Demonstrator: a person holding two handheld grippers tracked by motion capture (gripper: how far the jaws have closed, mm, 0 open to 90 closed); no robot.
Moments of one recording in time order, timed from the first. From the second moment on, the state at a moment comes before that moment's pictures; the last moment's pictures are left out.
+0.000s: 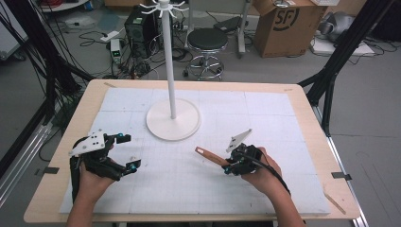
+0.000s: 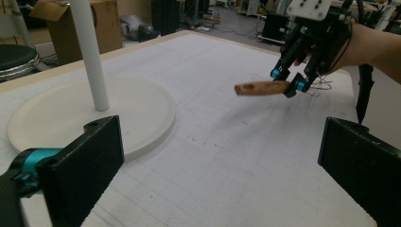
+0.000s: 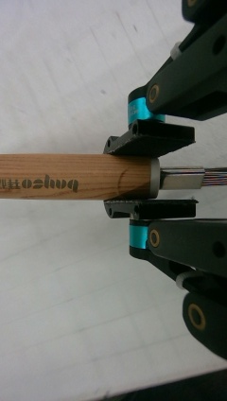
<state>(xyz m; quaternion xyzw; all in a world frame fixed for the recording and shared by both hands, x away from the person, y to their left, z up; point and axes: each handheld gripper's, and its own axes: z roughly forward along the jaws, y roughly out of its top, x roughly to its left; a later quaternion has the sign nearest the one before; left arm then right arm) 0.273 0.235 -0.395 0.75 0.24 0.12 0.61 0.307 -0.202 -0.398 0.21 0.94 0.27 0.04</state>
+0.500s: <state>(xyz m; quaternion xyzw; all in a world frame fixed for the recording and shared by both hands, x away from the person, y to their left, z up) 0.272 0.236 -0.393 0.75 0.24 0.12 0.61 0.310 -0.236 -0.371 0.25 0.86 0.44 0.06</state>
